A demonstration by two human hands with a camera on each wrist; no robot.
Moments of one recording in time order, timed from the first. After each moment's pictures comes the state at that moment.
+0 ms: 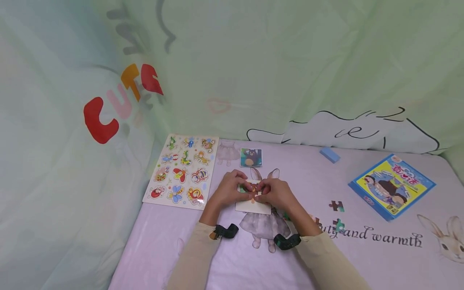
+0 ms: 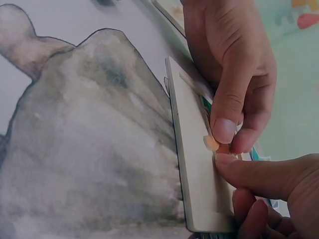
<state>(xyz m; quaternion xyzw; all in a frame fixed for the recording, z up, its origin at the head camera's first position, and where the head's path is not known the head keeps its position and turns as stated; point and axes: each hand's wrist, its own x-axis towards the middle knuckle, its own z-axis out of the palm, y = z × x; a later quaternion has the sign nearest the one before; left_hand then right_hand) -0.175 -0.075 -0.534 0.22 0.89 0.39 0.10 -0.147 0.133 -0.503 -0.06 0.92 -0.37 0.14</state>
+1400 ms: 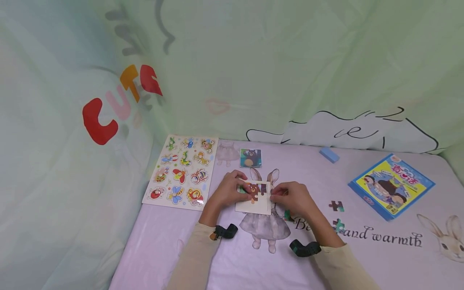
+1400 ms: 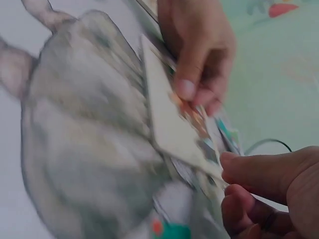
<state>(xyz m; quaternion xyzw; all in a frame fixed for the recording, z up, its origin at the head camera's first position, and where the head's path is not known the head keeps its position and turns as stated) -0.176 -0.075 -0.535 0.23 0.88 0.39 0.11 -0.125 0.169 -0.490 -0.02 0.93 -0.35 0.14</state>
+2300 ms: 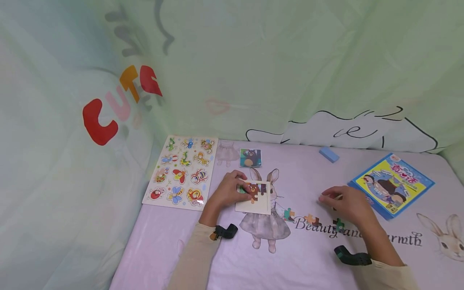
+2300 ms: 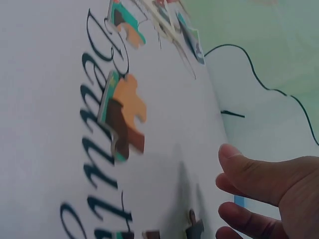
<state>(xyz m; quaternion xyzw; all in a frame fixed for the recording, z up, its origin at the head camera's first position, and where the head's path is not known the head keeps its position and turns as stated) -0.173 -0.075 -0.530 0.23 0.89 0.39 0.10 -0.096 0.294 -0.479 0.06 0.95 -0.26 0.13</state>
